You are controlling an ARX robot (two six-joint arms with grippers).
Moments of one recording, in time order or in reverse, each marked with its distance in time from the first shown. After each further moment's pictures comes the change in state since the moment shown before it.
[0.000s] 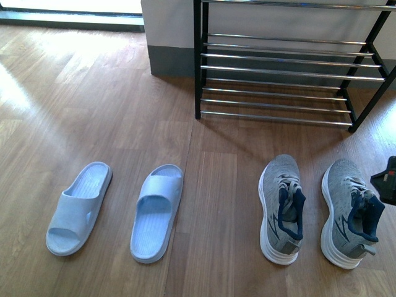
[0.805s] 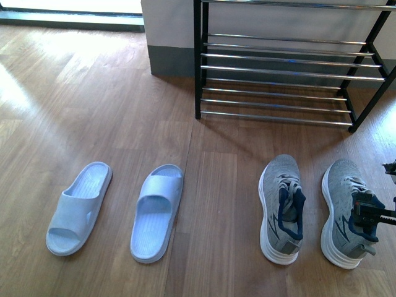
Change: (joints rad) left arm 0.000 0.000 0.000 0.000 0.000 0.000; right arm -0.099 0.506 0.426 -0.150 0.032 -0.177
